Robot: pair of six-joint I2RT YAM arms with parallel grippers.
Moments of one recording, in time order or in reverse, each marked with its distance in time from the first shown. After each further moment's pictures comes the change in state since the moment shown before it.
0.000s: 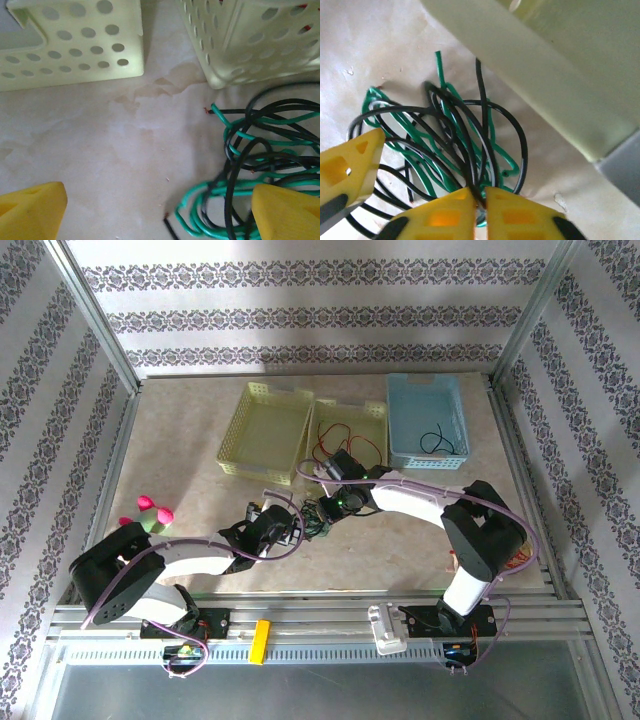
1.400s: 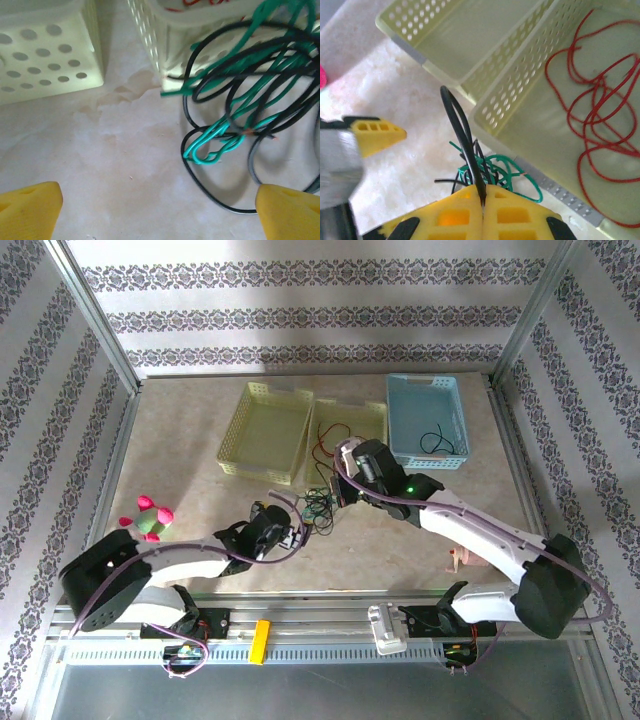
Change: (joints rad) left arm -0.019 -0.106 -0.015 -0.012 0.104 0.064; right arm 0.000 -0.399 -0.095 0.103 0.156 0.084
